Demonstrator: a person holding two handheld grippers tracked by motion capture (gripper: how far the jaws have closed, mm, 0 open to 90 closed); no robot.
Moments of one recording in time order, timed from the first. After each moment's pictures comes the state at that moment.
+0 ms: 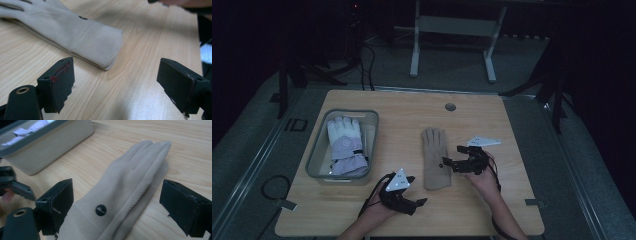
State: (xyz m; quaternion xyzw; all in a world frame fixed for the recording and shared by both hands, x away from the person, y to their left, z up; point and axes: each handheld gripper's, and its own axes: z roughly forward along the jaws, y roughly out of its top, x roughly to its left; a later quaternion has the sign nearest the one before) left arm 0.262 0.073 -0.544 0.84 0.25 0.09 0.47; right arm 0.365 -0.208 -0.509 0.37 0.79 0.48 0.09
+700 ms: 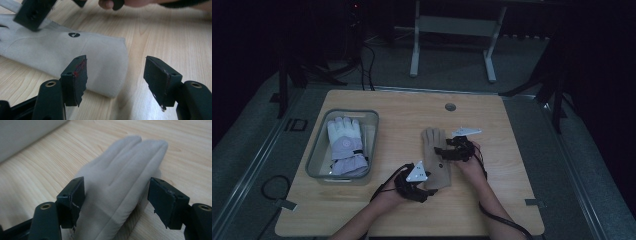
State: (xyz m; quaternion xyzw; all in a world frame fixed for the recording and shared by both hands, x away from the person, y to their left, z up) left arm 0.297 0.036 -0.538 0.88 0.18 0.10 0.43; right arm 0.419 -0.176 -0.538 0.38 0.81 0.43 0.11
